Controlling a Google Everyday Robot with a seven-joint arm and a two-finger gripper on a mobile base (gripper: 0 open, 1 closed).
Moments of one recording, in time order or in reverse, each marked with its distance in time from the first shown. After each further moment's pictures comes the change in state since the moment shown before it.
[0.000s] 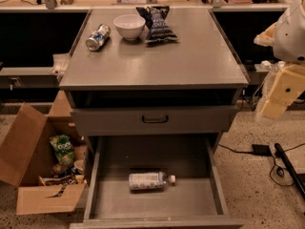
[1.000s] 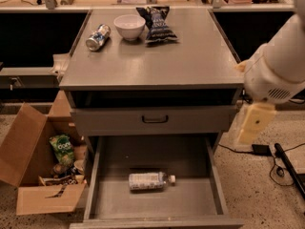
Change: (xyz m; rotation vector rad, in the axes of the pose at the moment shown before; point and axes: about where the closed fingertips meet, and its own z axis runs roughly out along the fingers) arm -0.002 0.016 0.079 -0.015 -0.006 -0.083
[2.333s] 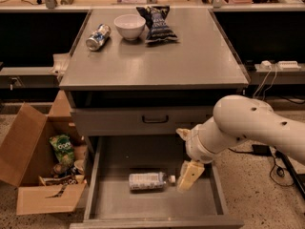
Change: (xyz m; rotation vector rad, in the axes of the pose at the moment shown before) arm -0.054 0.071 0.237 -0.184 -0.281 -0.032
